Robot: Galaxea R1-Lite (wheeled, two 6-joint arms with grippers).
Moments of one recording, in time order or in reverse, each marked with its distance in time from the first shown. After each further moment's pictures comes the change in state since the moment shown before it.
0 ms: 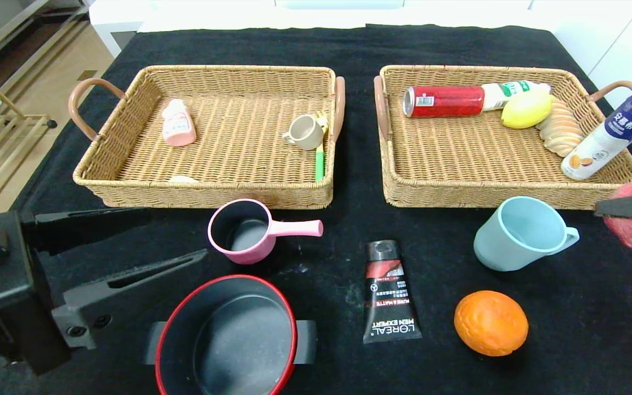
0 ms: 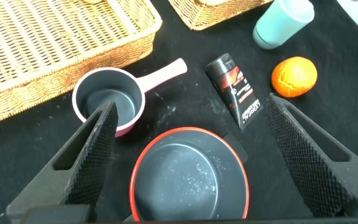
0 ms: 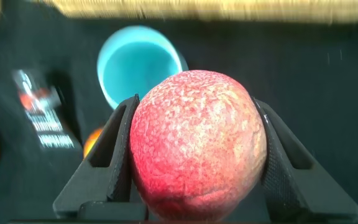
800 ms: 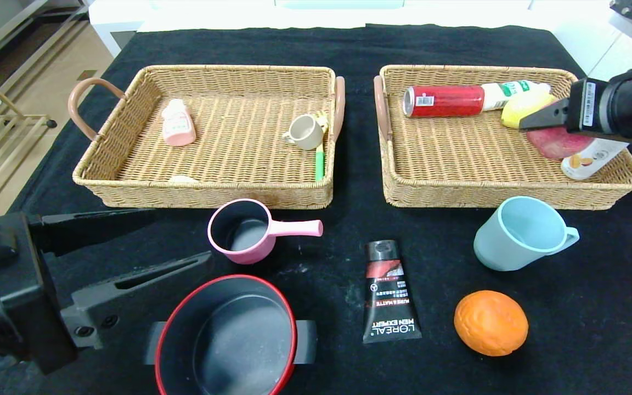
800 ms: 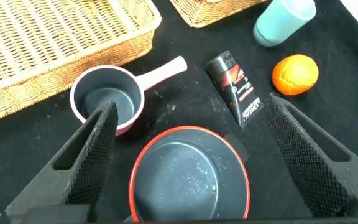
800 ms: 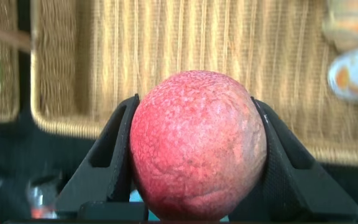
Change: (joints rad) left arm 0.000 0.009 0.002 -0.001 -0.001 0.001; right arm -0.009 0.378 -0.451 -0.053 -0.015 -0.016
